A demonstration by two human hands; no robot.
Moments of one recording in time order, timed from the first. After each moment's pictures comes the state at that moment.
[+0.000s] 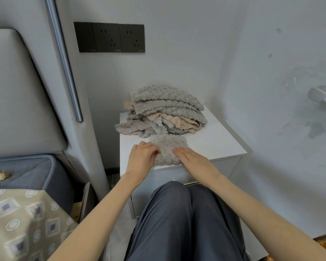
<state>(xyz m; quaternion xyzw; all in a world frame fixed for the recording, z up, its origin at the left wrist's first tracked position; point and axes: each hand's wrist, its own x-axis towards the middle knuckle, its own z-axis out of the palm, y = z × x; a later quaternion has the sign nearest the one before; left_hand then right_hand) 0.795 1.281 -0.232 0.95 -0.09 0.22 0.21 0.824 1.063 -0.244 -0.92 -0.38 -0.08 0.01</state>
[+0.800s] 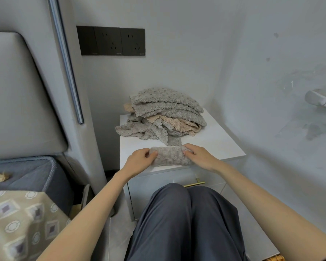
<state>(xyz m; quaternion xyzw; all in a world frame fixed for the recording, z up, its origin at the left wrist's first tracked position) 0.801 1.293 -0.223 0.93 0.01 -0.01 0.36 0.847 1.059 -0.207 -0.92 -0.21 0.12 0.31</state>
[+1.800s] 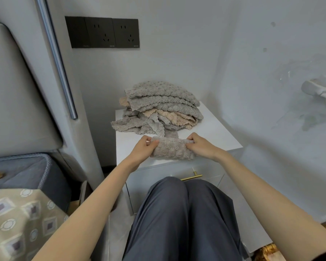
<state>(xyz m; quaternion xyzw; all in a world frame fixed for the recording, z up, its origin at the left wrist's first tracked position) 0.806 1.269 -0.210 0.80 0.06 -0.05 0.59 0.854 1.053 -0.196 -0.92 -0.13 0.16 0.33</state>
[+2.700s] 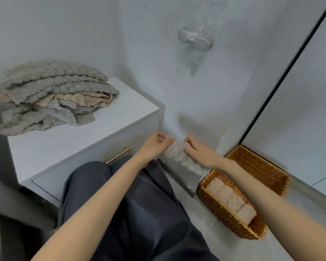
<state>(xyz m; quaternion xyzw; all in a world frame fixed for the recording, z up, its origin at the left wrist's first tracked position) 0.746 1.042 -0.238 0.80 -0.15 -0.21 0.54 0.678 0.858 -0.257 -0.93 0.01 0.05 0.36</state>
